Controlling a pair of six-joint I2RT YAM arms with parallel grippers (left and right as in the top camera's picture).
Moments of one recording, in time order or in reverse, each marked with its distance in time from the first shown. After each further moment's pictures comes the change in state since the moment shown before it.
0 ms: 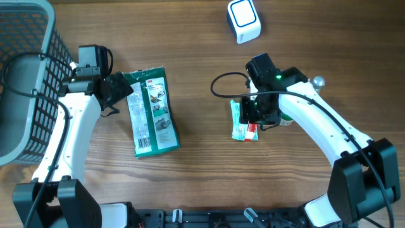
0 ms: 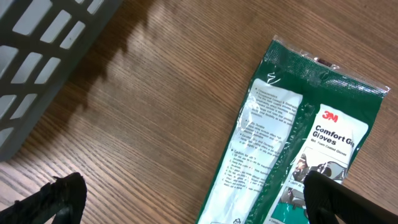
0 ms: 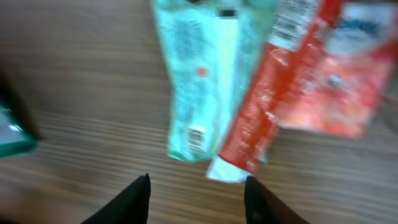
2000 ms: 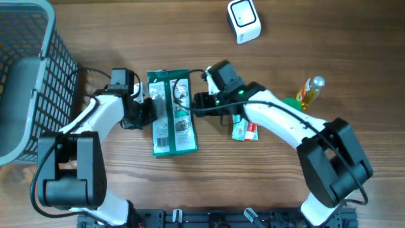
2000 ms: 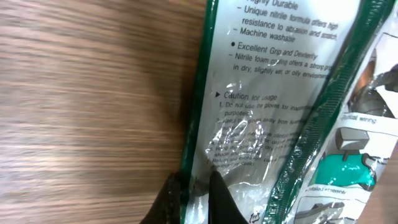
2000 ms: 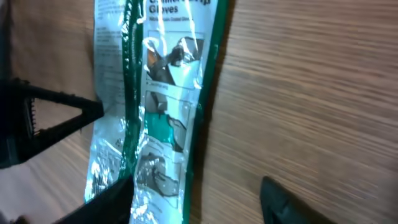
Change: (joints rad) left arm -0.082 0.222 -0.236 0.252 0.484 0.212; right arm 0.179 0.161 -0.041 0.583 -0.135 0.098
